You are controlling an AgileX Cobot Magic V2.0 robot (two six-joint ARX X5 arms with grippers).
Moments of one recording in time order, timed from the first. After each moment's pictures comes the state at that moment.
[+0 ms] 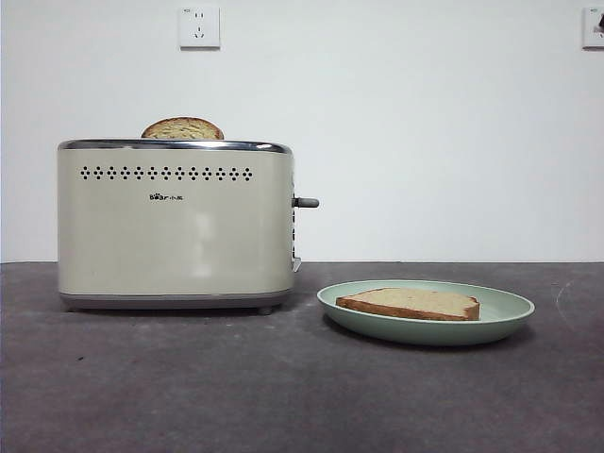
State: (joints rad) left arm 0.09 0.01 0.02 -0.18 0.11 0.10; right arm 0.39 0.80 0.93 -1.05 -0.47 -0.01
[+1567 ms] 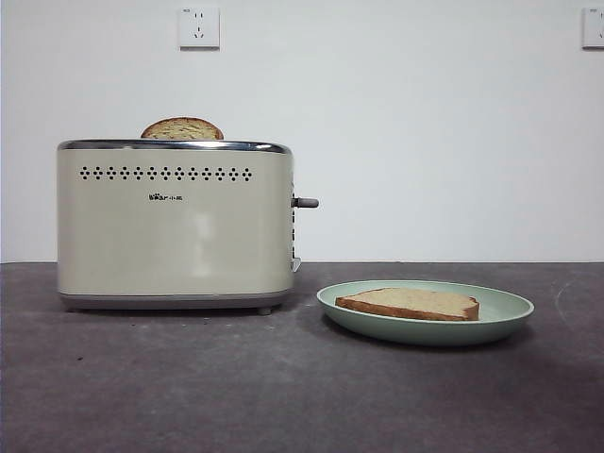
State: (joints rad) left arm 0.09 0.01 0.02 -0.18 0.11 0.10; right arm 0.13 0.00 0.01 -0.17 -0.04 0.10
